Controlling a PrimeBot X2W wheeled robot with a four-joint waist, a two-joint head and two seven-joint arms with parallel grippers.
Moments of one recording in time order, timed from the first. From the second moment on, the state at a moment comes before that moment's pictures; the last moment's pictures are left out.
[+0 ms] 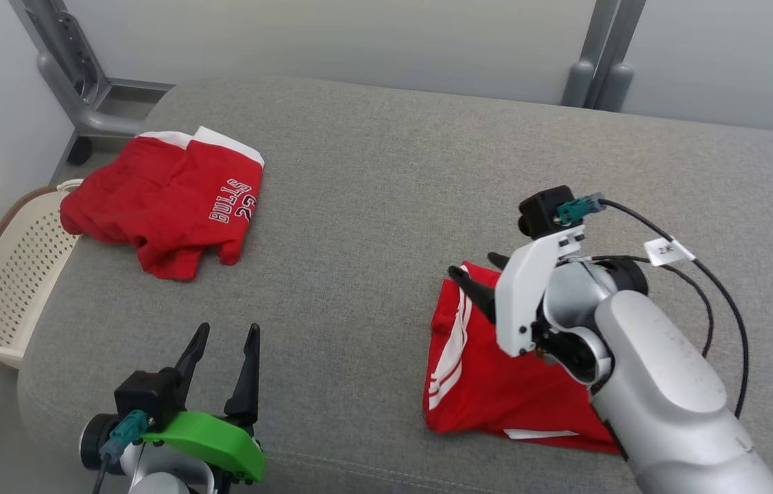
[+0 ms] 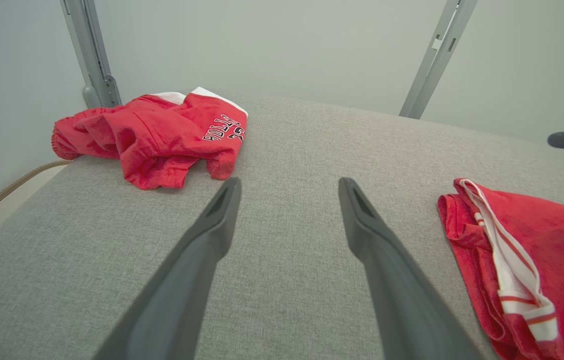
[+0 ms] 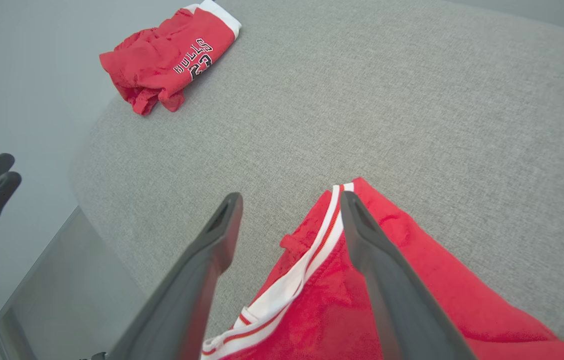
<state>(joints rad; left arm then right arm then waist) -0.16 0.24 -0.41 0.34 -0.52 0.02 -0.26 -0.54 -0.06 0.36 0.43 0.46 0.13 0.53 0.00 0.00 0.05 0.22</state>
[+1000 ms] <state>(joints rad) -0.14 0.24 -0.42 0.33 -0.52 0.03 -0.26 -0.23 -0.06 0.21 0.28 0.24 0.13 0.53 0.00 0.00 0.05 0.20</state>
